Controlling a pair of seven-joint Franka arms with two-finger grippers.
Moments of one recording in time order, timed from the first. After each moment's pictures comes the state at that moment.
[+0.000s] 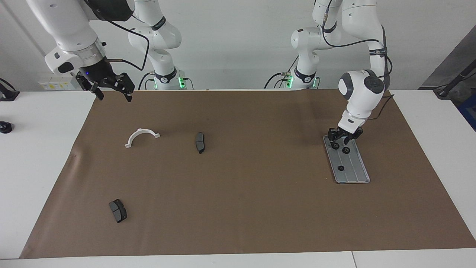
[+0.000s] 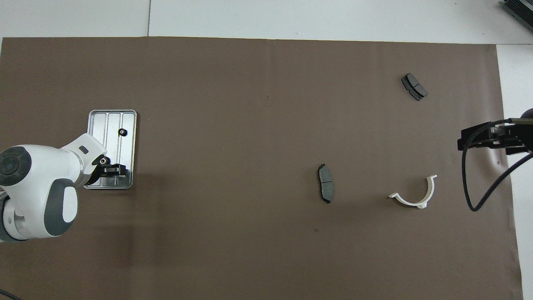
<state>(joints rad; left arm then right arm) -0.01 0.04 0.01 -2.39 0.00 2.49 0.02 0.02 -0.05 -0.04 -1.63 0.01 1.54 0.10</state>
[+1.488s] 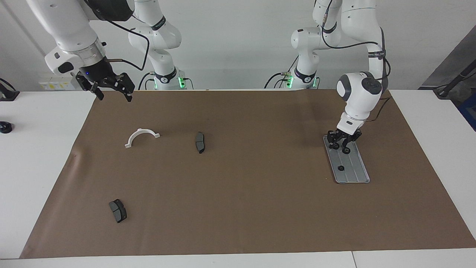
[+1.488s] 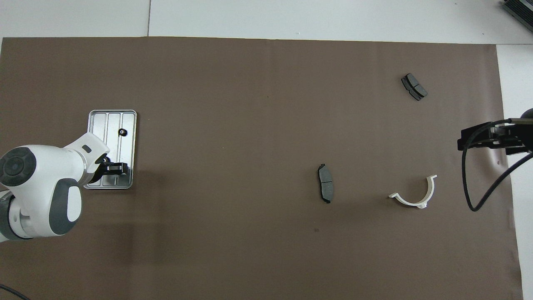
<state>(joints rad) -0.01 0.06 0.00 -2.39 0.00 2.55 0.01 0.02 -0.05 -0.04 -1.63 0.01 1.54 0.10</state>
